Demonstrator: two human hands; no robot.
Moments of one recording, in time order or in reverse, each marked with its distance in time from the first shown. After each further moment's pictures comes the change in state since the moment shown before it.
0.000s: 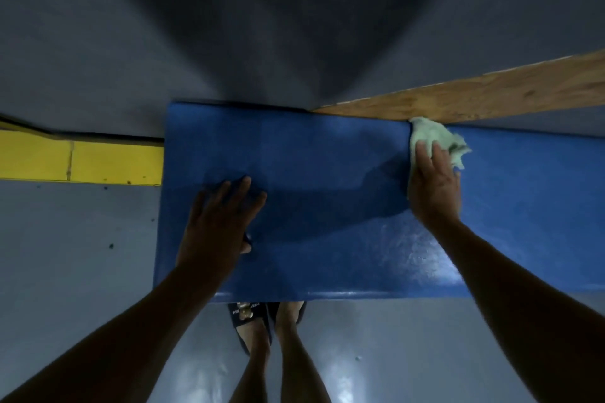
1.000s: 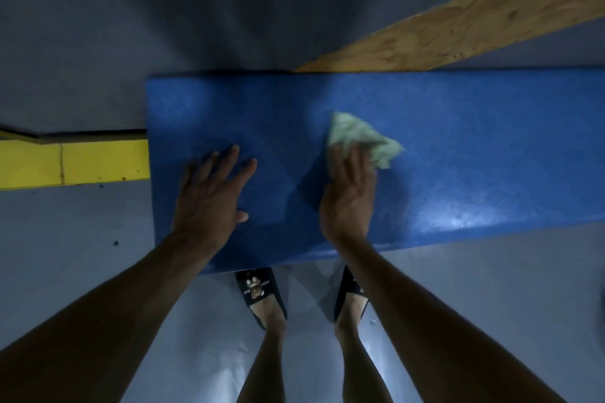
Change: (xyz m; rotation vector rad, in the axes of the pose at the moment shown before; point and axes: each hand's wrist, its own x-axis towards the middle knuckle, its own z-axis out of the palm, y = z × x) left_hand -0.005 0.006 -0.009 0.055 -0.031 0.025; right_hand -0.130 -0.103 0.065 0.266 0.182 -0.093
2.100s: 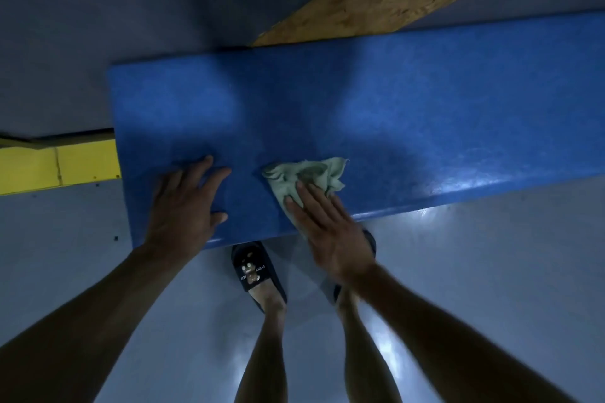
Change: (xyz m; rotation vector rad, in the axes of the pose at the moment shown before) left_hand -0.037 0.025 0.026 -0.037 0.096 0.021; right_hand -0.098 0.068 -0.028 -0.138 -0.318 -0.563
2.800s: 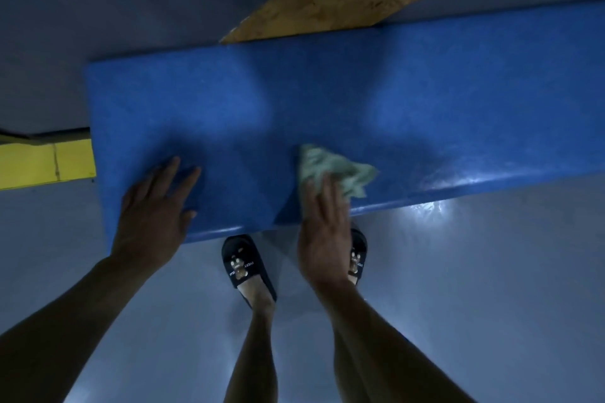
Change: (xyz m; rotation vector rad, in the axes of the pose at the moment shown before) left_hand -0.020 0.013 0.011 0.060 0.100 -0.030; right_hand -0.015 -0.001 0.009 0.202 0.298 0.524
